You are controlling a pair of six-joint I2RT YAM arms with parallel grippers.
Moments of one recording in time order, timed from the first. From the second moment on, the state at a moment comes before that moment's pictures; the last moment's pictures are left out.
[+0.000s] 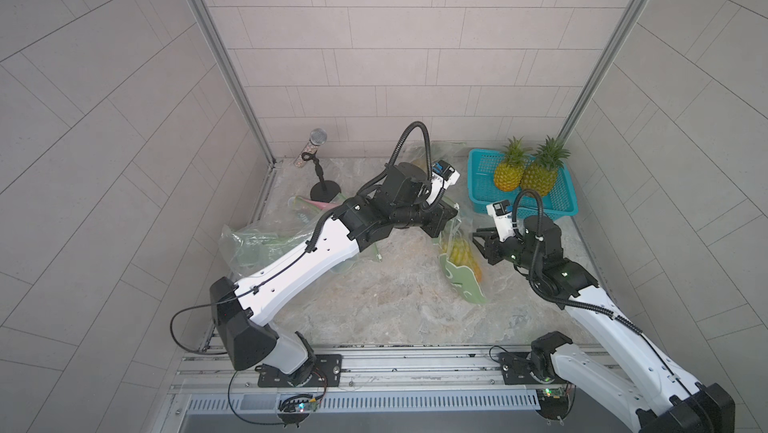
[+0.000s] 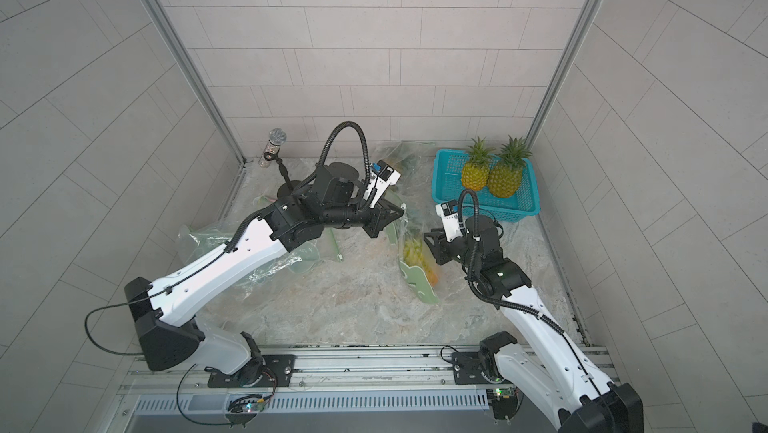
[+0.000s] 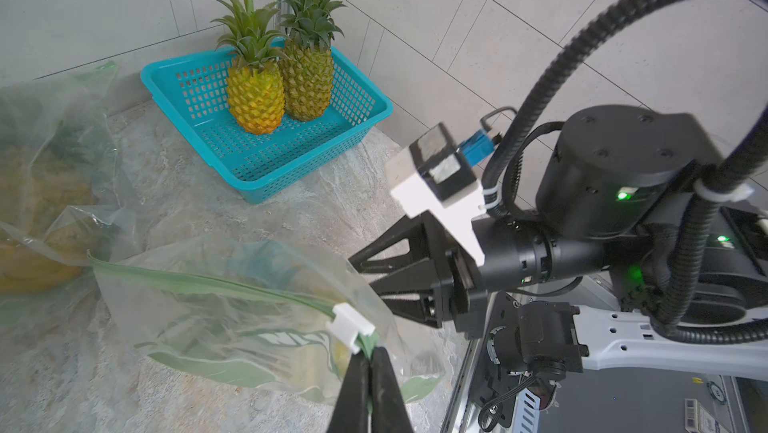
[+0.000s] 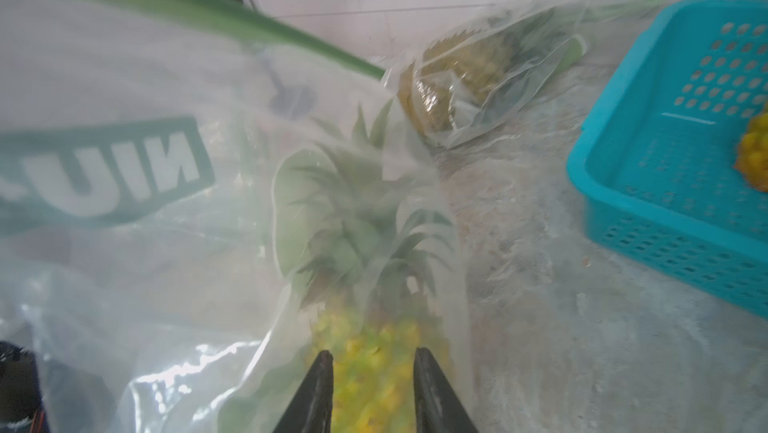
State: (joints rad) left arm -0.85 1.50 1.57 -0.57 0.31 -0.20; right arm 0.32 0.86 0.65 -0.27 -0.34 0.14
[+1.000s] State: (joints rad) left arm -0.84 1.50 1.64 -0.66 0.37 -0.05; right arm 0.55 0.62 0.61 -0.17 -0.30 0.08
